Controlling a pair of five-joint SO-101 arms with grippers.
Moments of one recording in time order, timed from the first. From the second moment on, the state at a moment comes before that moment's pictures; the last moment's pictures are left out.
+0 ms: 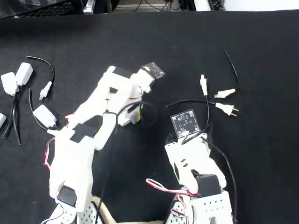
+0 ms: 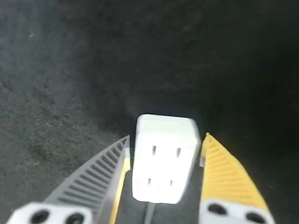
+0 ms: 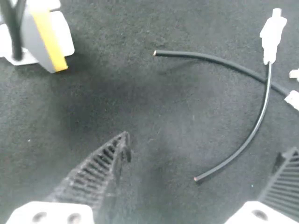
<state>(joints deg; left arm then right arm) 18.4 31.5 -15.5 77.6 -27.7 -11.2 -103.6 96.7 60.3 10.3</state>
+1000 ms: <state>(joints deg) -33.4 22.5 -39.7 91.6 -31.2 -11.2 -103.6 96.7 60.3 12.4</state>
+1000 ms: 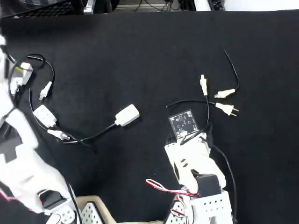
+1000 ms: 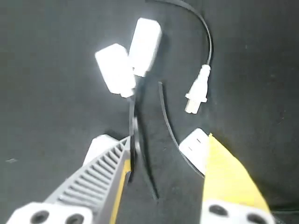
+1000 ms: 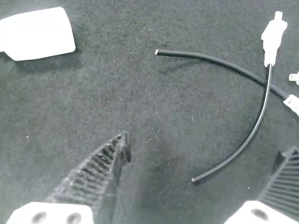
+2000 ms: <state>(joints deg) -25.7 62.6 -68.3 94.7 -58.1 -11.2 -103.6 96.7 60.3 12.4</state>
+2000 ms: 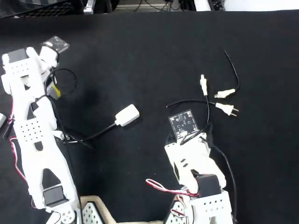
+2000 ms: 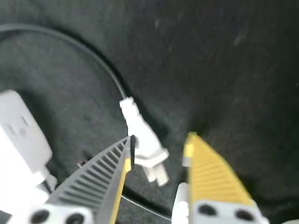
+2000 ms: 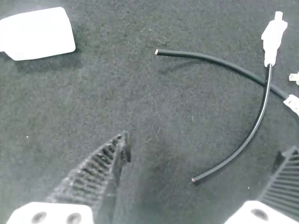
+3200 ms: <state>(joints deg) 4.0 43.8 -92.7 100.4 -46.9 -6.6 -103.6 96.7 57.0 12.2</state>
